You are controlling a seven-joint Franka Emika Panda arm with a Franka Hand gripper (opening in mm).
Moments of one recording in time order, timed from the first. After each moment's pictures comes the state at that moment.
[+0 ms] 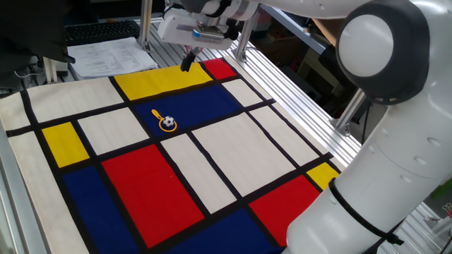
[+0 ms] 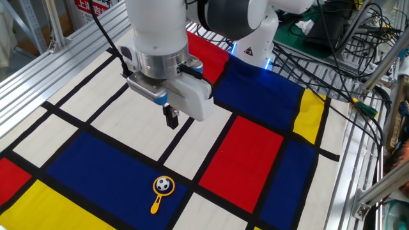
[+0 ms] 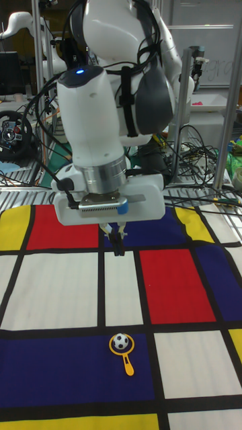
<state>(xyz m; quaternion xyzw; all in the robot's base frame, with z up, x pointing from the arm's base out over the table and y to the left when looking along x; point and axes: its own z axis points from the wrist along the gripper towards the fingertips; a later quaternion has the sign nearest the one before) 0.574 0.004 0.309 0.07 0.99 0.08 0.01</state>
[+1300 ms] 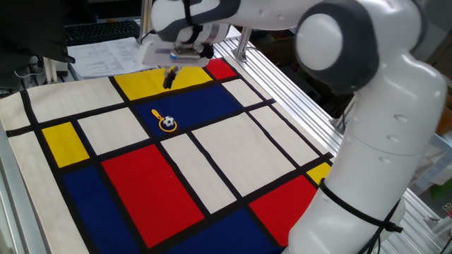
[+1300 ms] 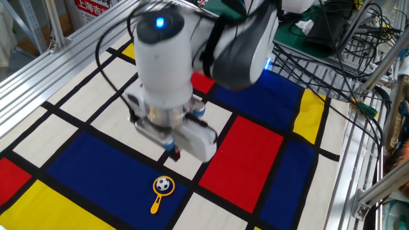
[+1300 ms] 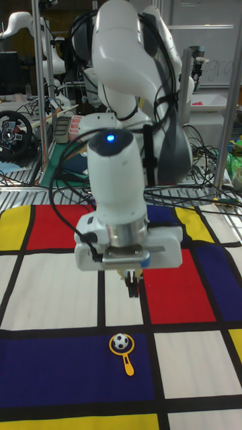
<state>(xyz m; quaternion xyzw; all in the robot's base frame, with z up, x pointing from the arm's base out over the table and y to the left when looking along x) 0.607 0.035 0.225 0.04 1.00 0.06 0.01</state>
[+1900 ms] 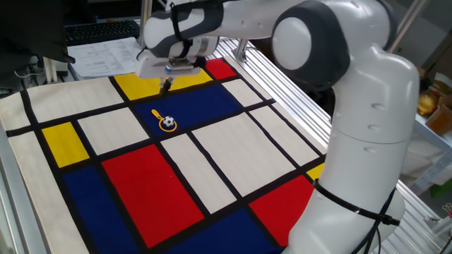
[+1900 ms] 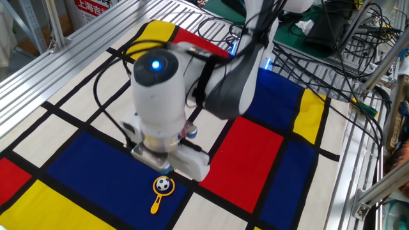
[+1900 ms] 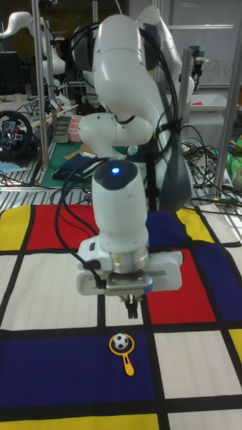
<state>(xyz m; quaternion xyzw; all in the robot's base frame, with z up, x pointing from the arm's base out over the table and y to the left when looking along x) 0.625 0.034 0.177 0.00 1.00 0.05 0.00</state>
